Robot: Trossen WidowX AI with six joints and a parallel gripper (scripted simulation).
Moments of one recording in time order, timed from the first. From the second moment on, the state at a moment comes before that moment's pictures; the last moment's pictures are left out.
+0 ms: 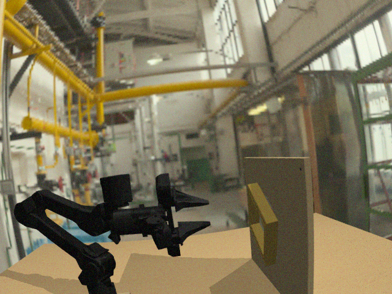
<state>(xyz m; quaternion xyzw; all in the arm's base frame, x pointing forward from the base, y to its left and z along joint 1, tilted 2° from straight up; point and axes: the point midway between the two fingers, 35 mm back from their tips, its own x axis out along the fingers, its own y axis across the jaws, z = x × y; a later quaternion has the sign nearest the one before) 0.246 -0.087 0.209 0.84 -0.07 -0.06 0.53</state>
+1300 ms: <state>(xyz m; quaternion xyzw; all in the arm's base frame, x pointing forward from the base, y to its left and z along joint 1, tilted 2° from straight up) 0.336 -0.104 0.206 0.84 -0.07 -0.06 0.53</state>
